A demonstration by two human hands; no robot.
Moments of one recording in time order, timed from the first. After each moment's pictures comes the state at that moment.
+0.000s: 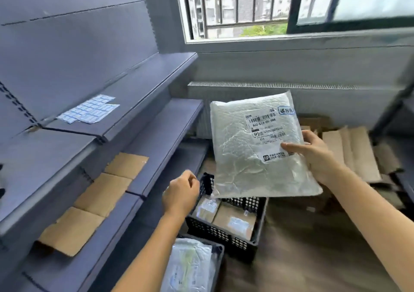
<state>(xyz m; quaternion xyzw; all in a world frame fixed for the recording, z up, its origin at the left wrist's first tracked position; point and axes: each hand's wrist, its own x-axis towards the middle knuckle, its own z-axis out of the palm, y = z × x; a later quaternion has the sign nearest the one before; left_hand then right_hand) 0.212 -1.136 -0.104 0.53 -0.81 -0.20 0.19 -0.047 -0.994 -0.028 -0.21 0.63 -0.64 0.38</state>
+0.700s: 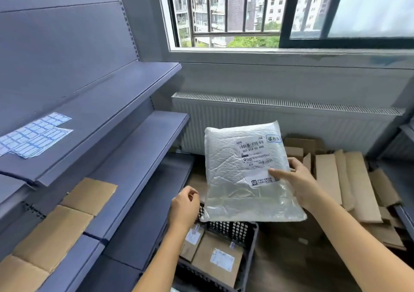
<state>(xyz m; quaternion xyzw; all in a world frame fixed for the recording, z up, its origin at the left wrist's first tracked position) 0.063 -1.233 -0.144 0.54 -0.73 -0.35 0.21 -0.170 -1.100 -0.078 -0.18 0.67 -0.60 0.39</state>
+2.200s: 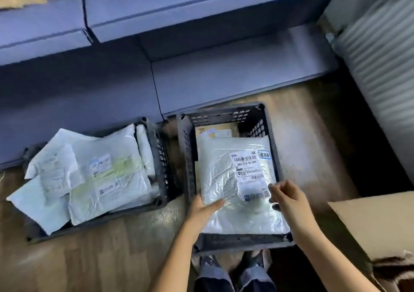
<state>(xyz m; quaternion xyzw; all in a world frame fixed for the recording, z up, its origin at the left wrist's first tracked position) -0.038 -1.233 -0.583 0.71 -0.08 -0.62 0.33 -0.215 -1.332 -0.533 -0.42 0.67 -0.15 0.59</state>
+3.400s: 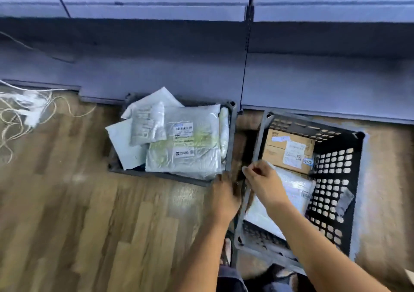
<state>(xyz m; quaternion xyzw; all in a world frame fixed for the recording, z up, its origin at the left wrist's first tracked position) 0.049 -1.169 -0.539 0.90 -0.26 -0.31 0.16 -0.004 -1.267 -0.518 -0.59 0.51 0.02 0.62</state>
